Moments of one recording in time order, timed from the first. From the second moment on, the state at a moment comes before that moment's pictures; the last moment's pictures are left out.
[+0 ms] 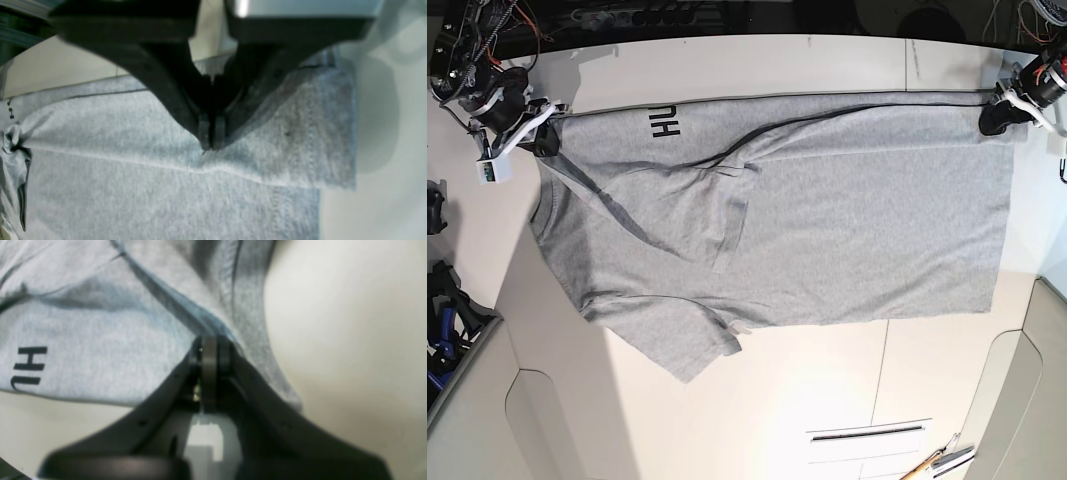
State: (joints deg) left arm 25.2 -27.0 -34.7 75.7 -53.3 -35.7 51.2; right arm -19.2 12.5 24.0 93.6 27.9 29.9 -49.7
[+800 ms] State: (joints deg) left arm 29.0 -27.0 -34.8 75.8 -55.7 -36.3 51.3; right arm -23.3 12.4 36.3 98.3 36.2 30.4 -63.7
